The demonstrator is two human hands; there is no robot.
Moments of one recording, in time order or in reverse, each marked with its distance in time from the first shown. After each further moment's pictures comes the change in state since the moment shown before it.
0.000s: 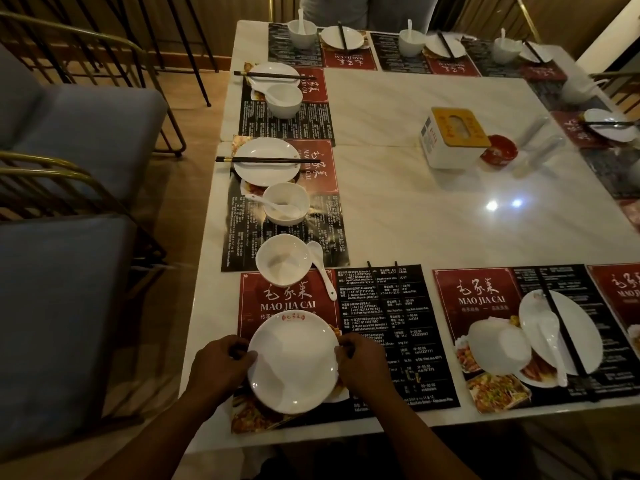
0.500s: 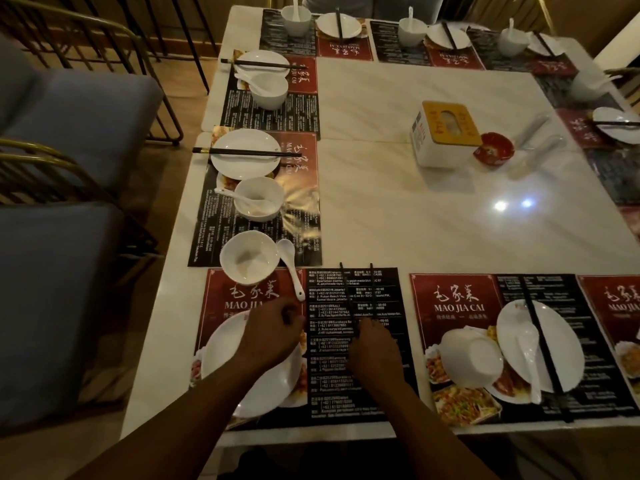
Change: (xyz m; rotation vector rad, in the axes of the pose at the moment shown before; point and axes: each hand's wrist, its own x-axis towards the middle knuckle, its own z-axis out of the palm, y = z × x) left_hand -0.014 0.138 0.088 0.042 -0.007 0.303; right_hand 0.037 0.043 -0.072 -0.361 0.045 -0.056
